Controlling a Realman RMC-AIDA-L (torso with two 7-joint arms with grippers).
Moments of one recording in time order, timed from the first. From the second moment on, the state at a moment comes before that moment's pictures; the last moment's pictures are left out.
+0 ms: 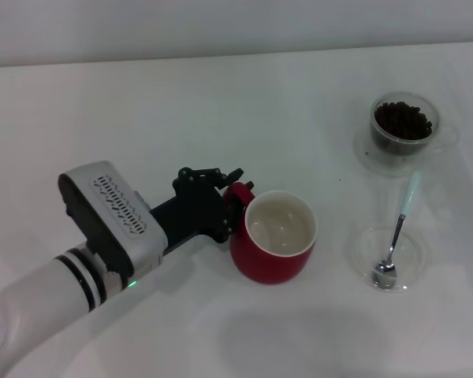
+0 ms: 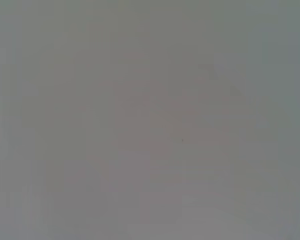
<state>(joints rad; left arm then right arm) -0.61 -2.10 2.74 0.40 -0.55 0.82 -0.04 0.33 2.01 -0.06 0.03 1.95 1.33 -2.81</state>
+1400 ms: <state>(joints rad) -0.58 -2.10 2.75 0.41 -0.52 0.81 0.12 0.33 2.01 -0.06 0.03 1.95 1.33 -2.81</state>
